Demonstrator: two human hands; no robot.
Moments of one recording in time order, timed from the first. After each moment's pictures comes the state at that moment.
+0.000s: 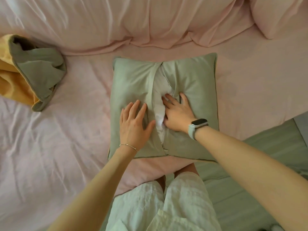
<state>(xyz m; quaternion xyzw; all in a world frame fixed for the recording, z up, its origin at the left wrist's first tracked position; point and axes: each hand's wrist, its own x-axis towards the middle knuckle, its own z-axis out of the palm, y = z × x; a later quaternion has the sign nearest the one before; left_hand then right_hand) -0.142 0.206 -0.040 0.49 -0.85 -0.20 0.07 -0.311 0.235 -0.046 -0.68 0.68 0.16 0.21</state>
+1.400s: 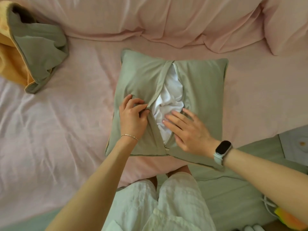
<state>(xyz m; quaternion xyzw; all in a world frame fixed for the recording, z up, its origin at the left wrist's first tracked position) -0.139 0.184 -0.041 0.58 -0.70 -0.36 0.20 -0.319 0.285 -0.033 -0.84 0.54 -0.04 0.07</state>
